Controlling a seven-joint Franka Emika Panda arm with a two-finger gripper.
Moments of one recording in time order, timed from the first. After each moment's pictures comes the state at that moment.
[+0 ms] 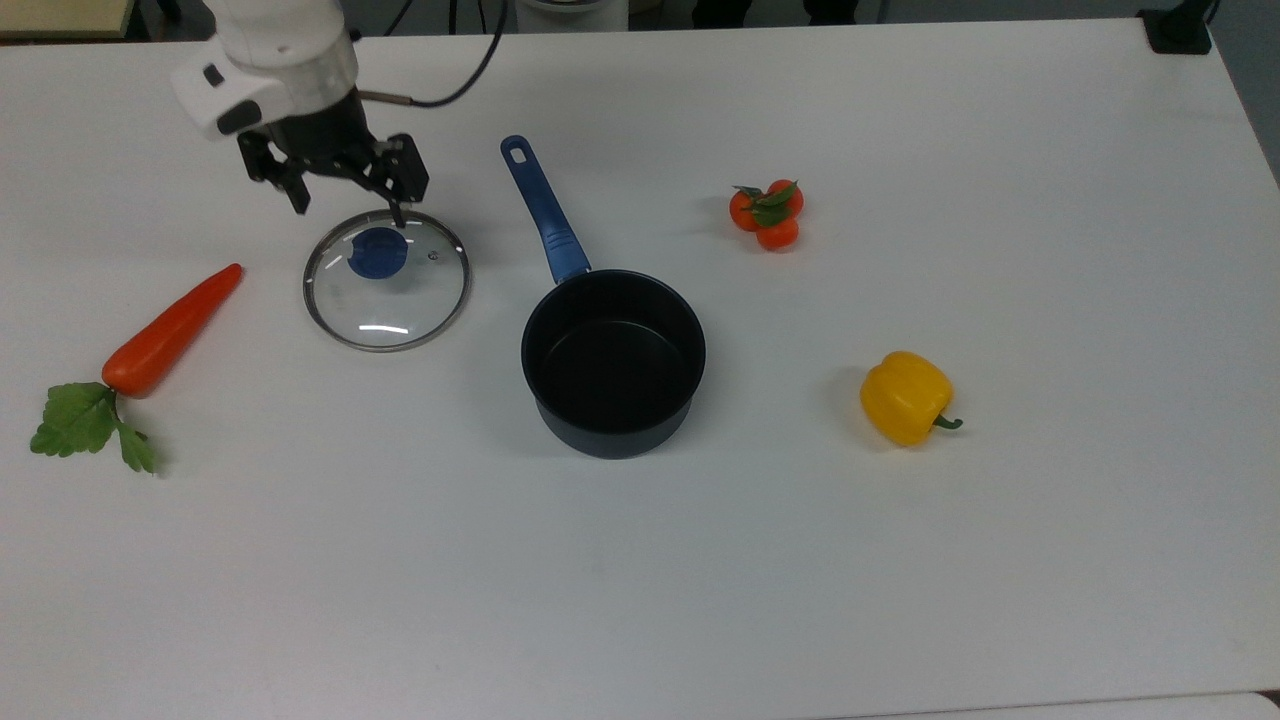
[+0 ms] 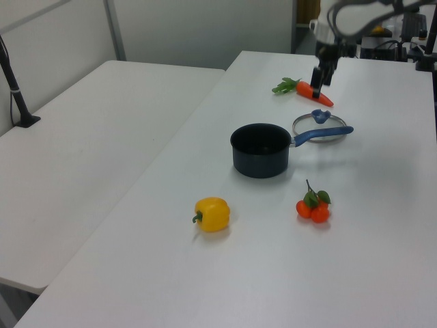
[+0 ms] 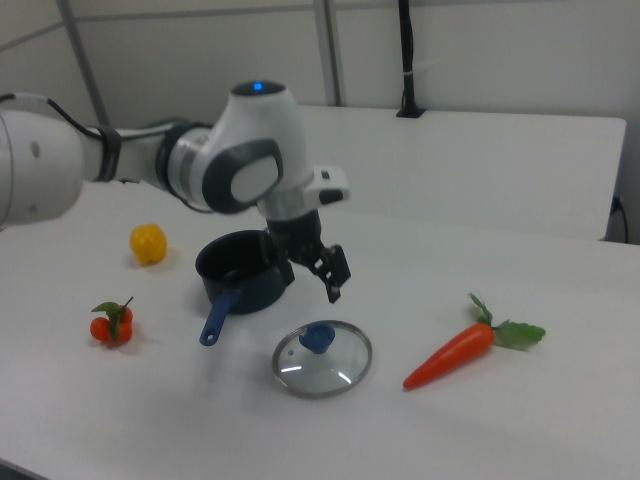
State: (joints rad) arm -0.14 0.19 -0.06 -1.82 0.00 2.10 -0.11
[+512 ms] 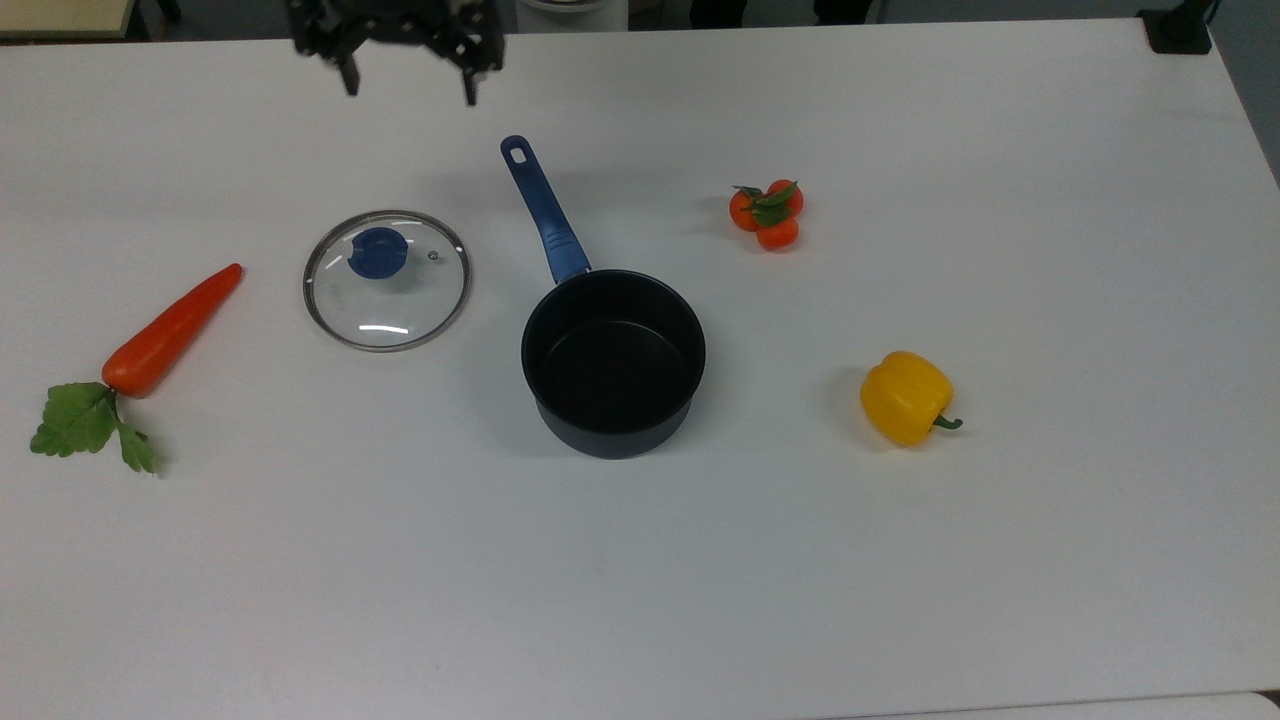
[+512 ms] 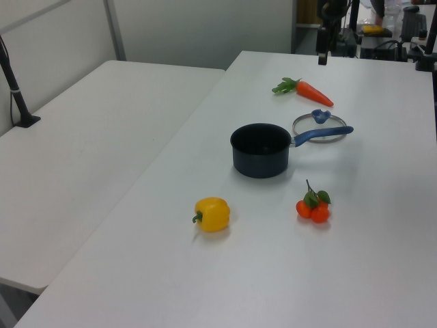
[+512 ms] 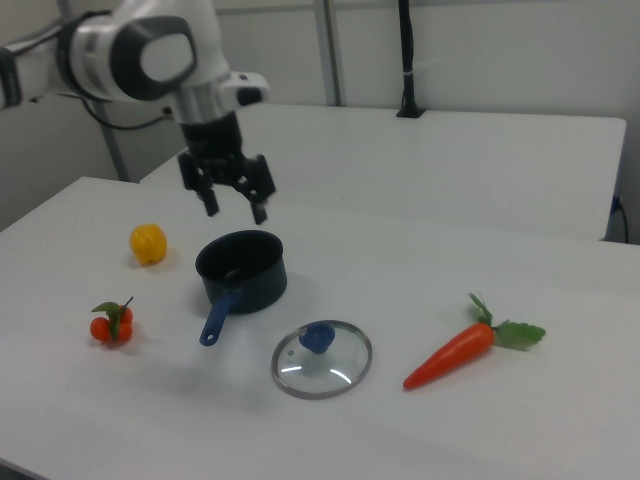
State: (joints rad) arm 0.01 0.08 -0.05 -1.62 -0.06 1.72 -0.06
